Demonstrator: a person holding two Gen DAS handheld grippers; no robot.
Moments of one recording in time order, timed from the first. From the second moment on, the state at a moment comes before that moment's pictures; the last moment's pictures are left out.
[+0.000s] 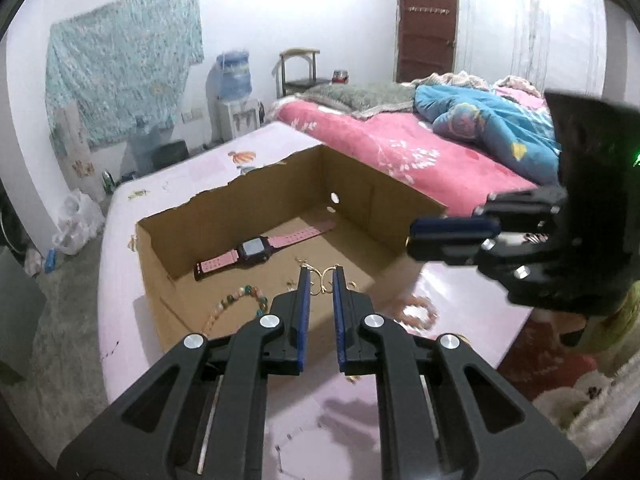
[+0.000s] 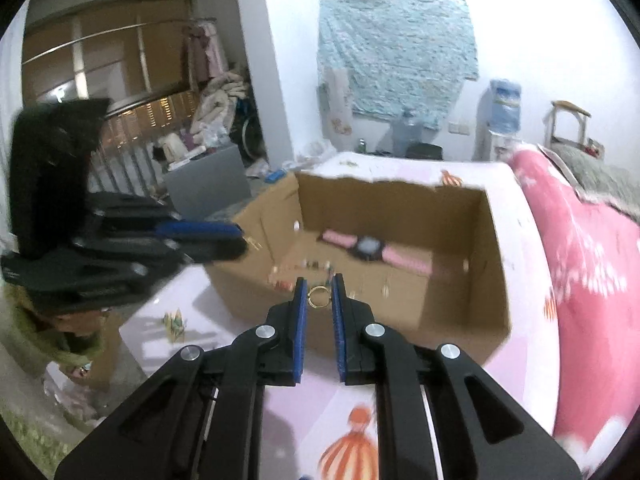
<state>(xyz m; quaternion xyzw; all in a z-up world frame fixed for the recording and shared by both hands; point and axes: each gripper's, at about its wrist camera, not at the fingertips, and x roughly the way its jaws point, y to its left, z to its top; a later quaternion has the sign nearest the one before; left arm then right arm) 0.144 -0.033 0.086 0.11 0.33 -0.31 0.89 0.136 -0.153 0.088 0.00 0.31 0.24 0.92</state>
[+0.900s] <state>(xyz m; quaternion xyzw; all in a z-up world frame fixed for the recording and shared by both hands) 0.346 -0.073 -0.019 0.06 0.60 -0.26 0.76 0.288 -0.163 0.021 0.00 0.54 0.20 0.82</state>
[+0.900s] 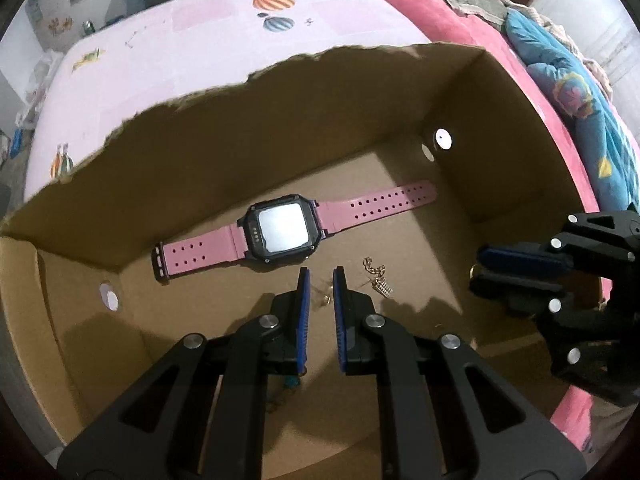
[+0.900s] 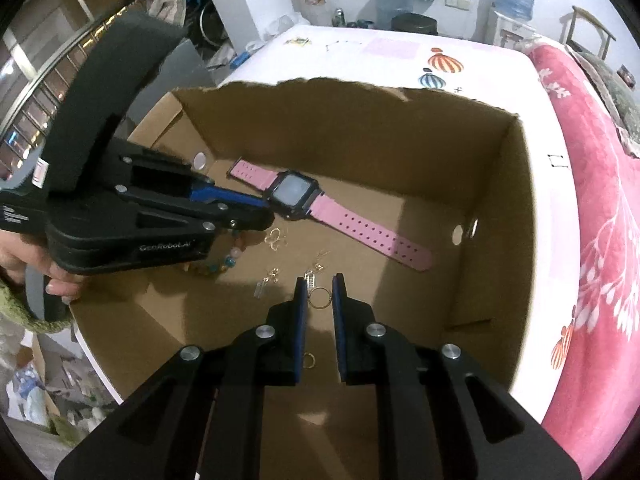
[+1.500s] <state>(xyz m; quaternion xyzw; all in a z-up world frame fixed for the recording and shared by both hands) 0.279 -0.031 0.093 0.08 0.44 -0.27 0.86 0.233 -0.209 0.108 0.07 0.40 0.21 0.89</state>
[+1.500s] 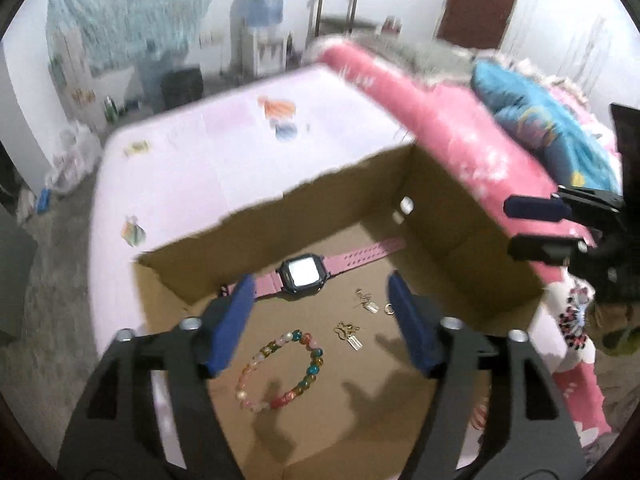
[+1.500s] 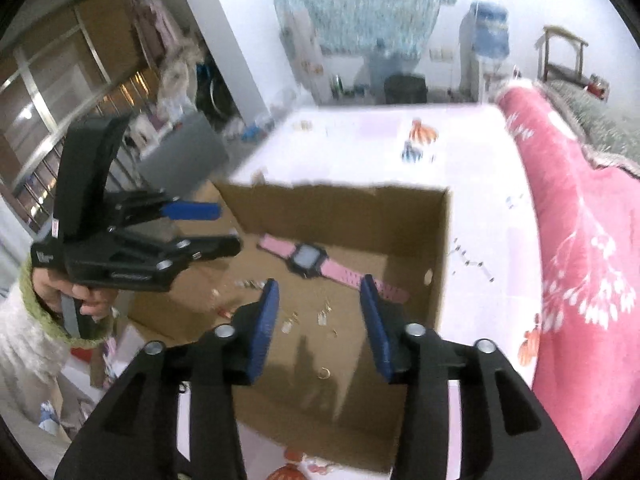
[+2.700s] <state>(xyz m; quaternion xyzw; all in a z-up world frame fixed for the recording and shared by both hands) 0.134 0.014 -0.065 0.07 0.52 -0.12 0.84 0.105 -0.135 -0.015 0.04 0.48 0.12 0.87</state>
